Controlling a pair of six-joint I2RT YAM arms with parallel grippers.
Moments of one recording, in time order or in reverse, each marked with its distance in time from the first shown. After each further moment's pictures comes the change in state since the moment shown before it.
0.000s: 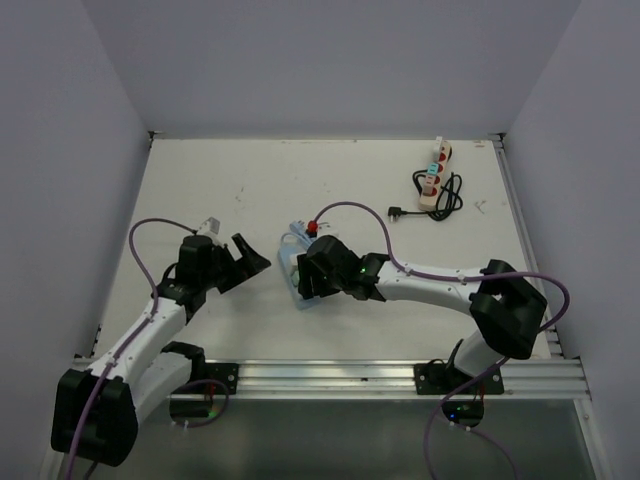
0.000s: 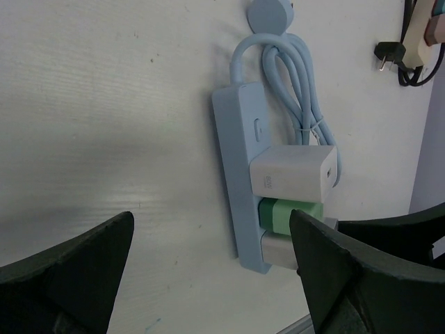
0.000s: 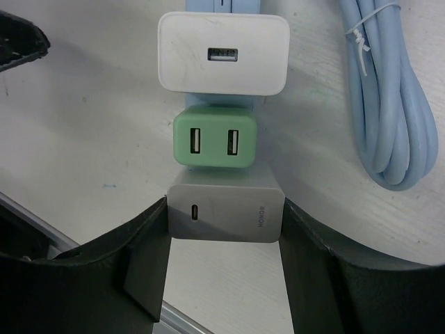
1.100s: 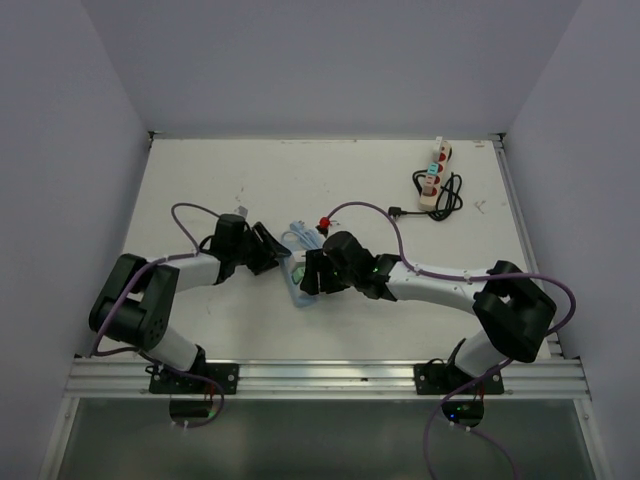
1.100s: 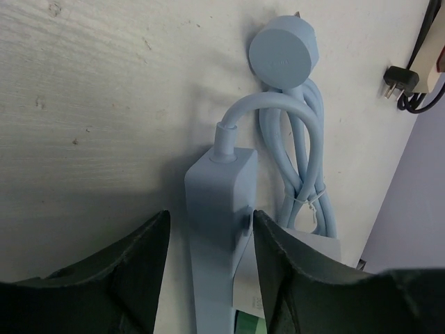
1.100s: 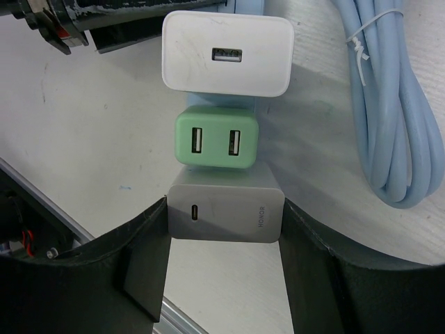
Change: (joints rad) left arm -0.092 0.654 0.168 0.406 0.054 -0.206; right arm -0.083 -0.040 -0.115 0.167 -0.137 0.008
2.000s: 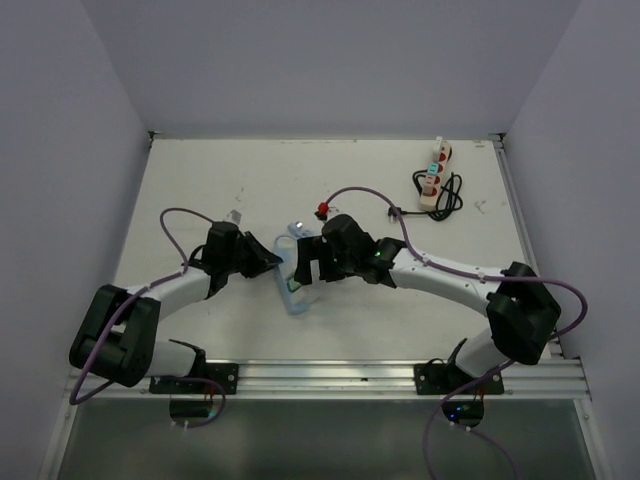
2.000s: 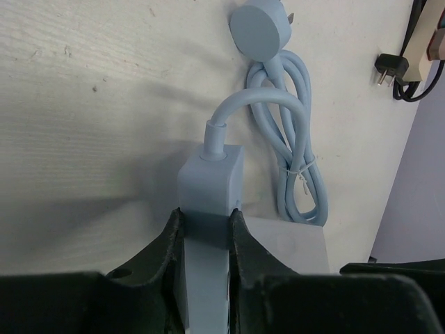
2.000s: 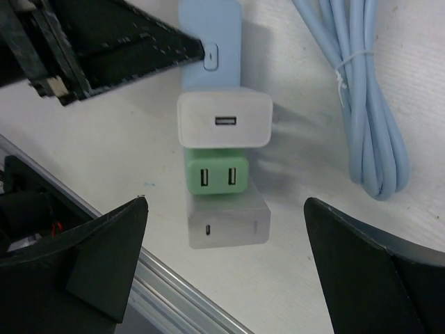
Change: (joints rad) left arm -0.010 -0.193 -0.087 -0.066 -0.043 0.018; right arm -0.026 -0.027 0.137 -0.192 -0.032 -0.023
